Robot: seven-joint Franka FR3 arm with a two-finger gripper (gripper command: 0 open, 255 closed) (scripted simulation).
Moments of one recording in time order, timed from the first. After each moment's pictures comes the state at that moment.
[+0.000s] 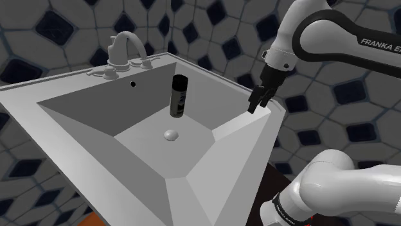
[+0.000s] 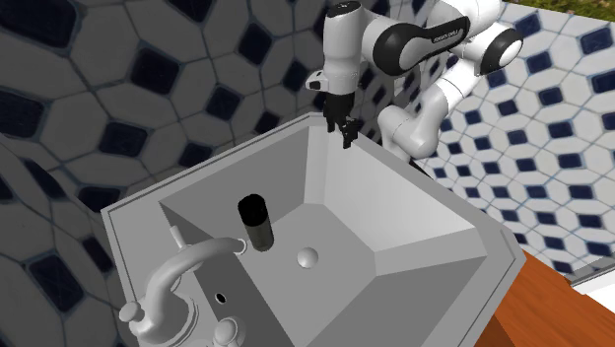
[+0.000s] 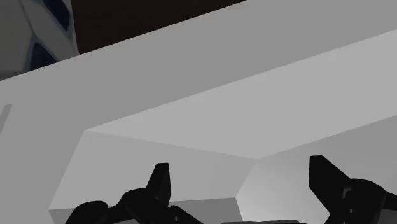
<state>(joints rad) -0.01 -0.81 -0.01 -2.44 0.05 1.59 -0.03</state>
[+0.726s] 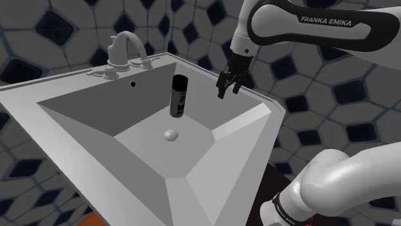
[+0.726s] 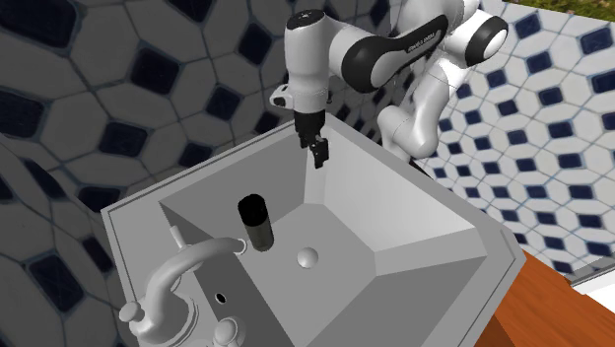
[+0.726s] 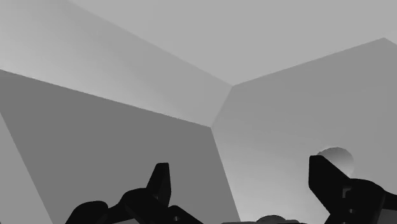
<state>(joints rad) 0.01 -0.45 0.07 -2.17 0.06 1.69 0.06</state>
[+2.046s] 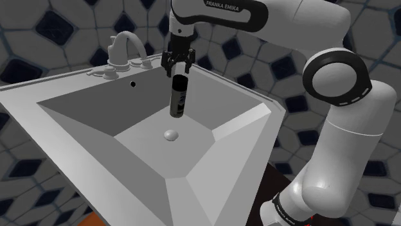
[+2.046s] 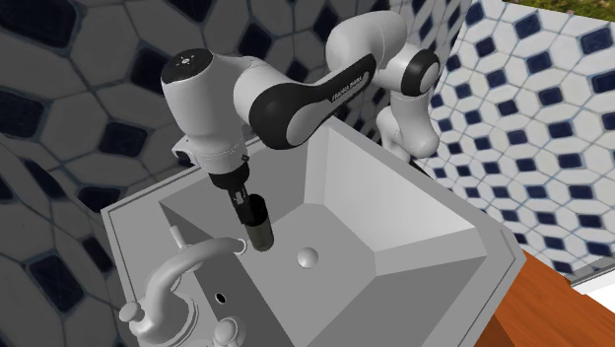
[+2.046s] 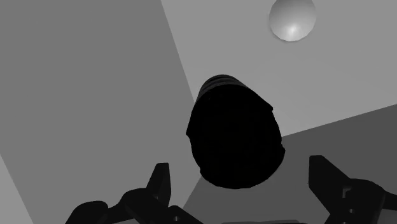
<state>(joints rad) 0.08 0.30 0.17 -1.33 -0.08 1.58 0.25</state>
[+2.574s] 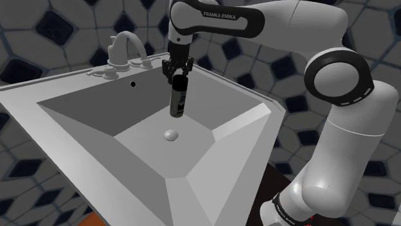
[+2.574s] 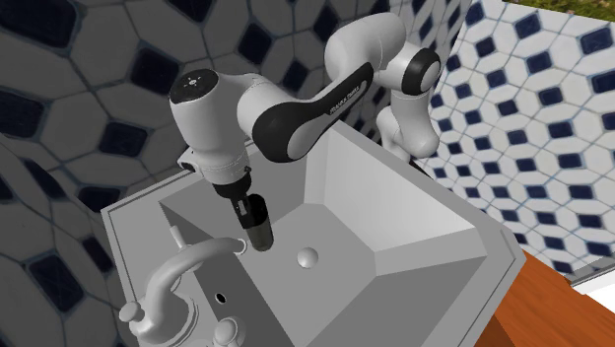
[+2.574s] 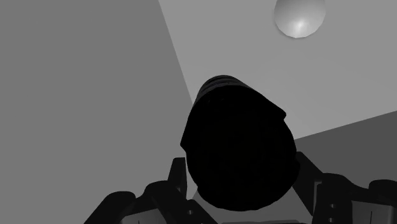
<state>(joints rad) 0.07 0.29 0.17 -1.42 -0.08 1.66 0.25</state>
